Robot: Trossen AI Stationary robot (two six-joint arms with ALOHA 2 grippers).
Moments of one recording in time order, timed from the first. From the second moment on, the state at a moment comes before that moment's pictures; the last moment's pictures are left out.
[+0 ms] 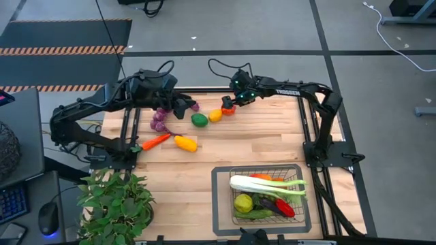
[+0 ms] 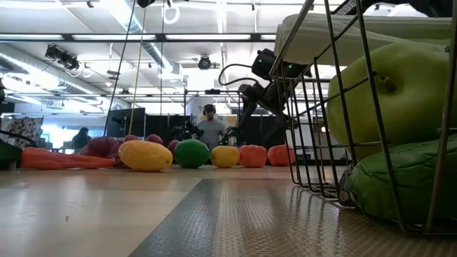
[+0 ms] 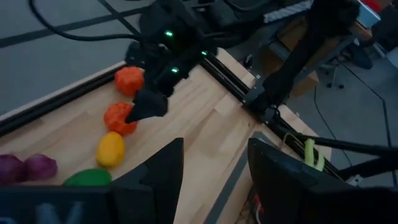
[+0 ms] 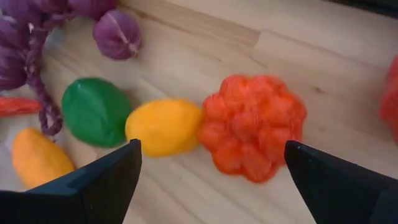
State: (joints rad) left arm 0.22 1.24 1.53 -0.78 -0.11 -0.59; right arm -0.59 1.86 1.34 -0.44 -0.22 0.63
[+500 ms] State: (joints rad) left arm 0.19 1.24 1.53 -0.78 -0.10 -0.64; right arm -0.59 1.91 1.34 -0.44 -0.10 0.63
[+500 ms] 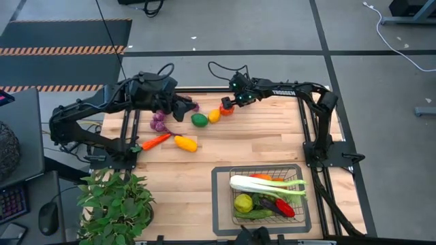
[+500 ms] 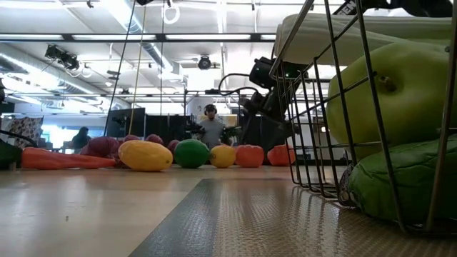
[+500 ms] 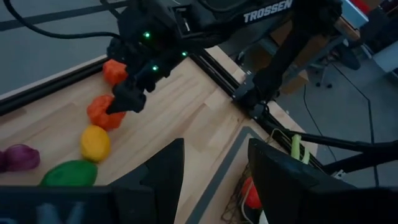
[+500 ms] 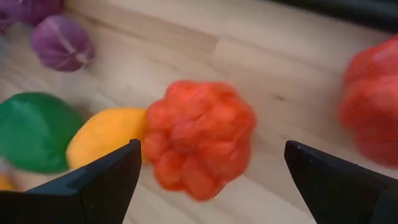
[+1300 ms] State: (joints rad) left arm 0.19 1.24 1.53 -0.78 -0.10 -0.60; right arm -0.53 1.97 1.34 -0.42 -0.02 0.66
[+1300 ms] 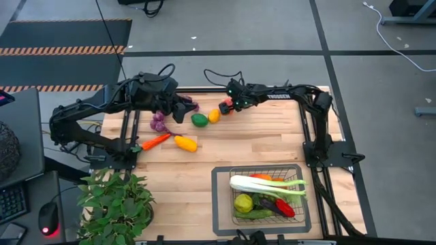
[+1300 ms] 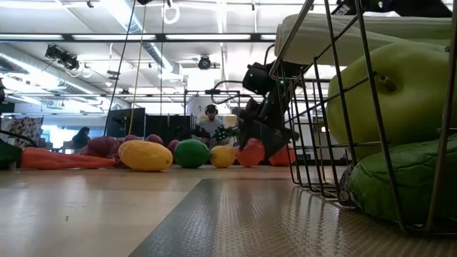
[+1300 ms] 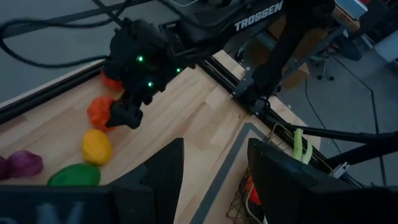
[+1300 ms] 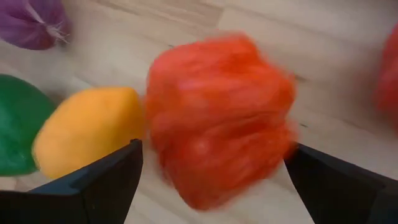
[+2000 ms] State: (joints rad) left arm 0.12 1.24 1.53 -0.79 -0.10 -0.62; right arm -0.53 2.00 1.34 -0.27 0.00 0.66
